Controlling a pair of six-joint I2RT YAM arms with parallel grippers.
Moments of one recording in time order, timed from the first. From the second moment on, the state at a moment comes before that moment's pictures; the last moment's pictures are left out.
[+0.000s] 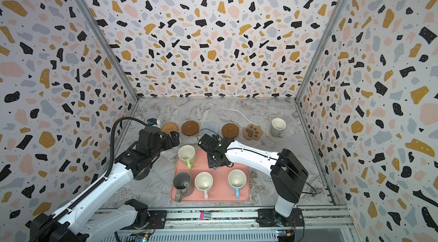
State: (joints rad) left arm -0.40 1.01 0.76 -0.38 -0.19 -0.55; right arm 0.99 1.71 1.28 -0.86 0.15 0.75
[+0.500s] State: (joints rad) left arm -0.40 1.00 0.76 -0.38 -0.19 -0.55; right arm 0.99 1.73 1.28 -0.84 0.15 0.75
